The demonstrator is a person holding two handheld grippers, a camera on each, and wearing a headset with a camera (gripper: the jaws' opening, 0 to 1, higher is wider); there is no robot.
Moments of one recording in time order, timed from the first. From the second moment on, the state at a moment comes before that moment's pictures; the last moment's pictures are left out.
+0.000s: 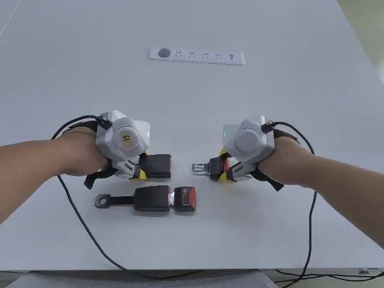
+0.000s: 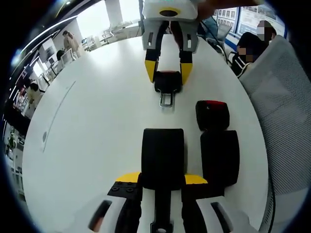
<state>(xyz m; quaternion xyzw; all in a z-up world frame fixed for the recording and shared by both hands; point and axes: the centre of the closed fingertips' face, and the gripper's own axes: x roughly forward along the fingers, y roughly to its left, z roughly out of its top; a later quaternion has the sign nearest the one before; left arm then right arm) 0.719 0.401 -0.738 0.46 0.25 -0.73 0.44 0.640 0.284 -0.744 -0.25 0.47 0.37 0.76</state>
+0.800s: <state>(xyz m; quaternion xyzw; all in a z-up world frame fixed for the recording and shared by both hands) 0.721 0.402 -0.740 0.46 0.25 -0.73 0.44 0.672 0.327 -0.743 -0.27 0.45 0.38 0.76</state>
